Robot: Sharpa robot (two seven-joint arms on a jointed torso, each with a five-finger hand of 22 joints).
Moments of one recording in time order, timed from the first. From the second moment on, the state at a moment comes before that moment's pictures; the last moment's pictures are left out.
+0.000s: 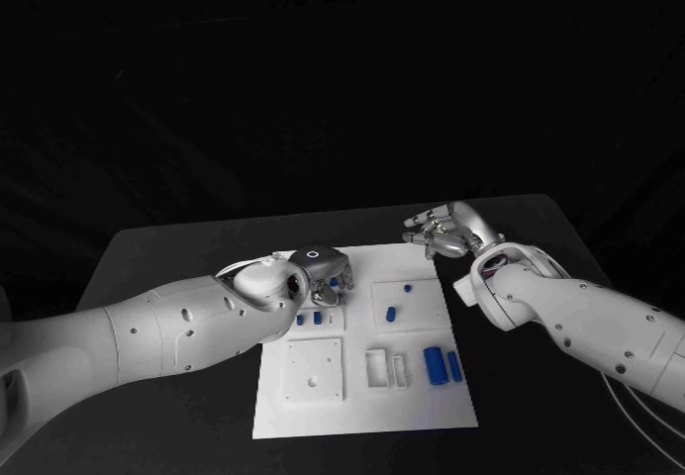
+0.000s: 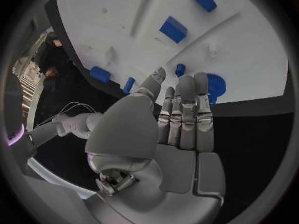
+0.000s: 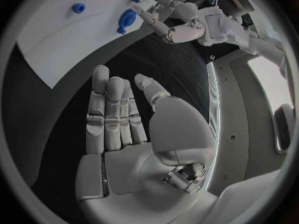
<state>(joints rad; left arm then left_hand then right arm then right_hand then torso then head) 1.26 -0.49 -0.20 1.23 -1.60 -0.27 -0.11 1.37 -0.10 0.13 -0.11 0.18 1.08 0.06 0.07 0.07 1.16 0.07 0.06 0.06 1.23 -0.03 0.96 0.45 0.07 1.26 -0.04 0.10 1.31 0.97 -0.74 0.29 1.35 -1.10 -0.53 0.06 1.21 -0.07 0.24 -0.20 0.46 1.10 0.11 0.07 0.07 1.11 0.00 0.74 0.50 1.31 -0.06 0.73 0.84 0.08 1.46 -0.07 0.07 1.10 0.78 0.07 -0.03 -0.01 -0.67</state>
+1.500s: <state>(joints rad) 1.24 -0.48 -0.20 1.17 -1.58 -0.26 -0.10 1.40 -0.06 0.25 -0.07 0.18 1.11 0.10 0.07 0.06 1.18 0.07 0.06 0.06 1.24 -0.02 0.99 0.43 0.09 1.27 -0.04 0.15 1.31 0.97 -0.74 0.29 1.35 -1.10 -0.53 0.06 1.21 -0.07 0.24 -0.20 0.46 1.10 0.10 0.07 0.07 1.11 0.00 0.74 0.49 1.31 -0.06 0.73 0.84 0.08 1.46 -0.07 0.07 1.09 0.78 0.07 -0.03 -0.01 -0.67</state>
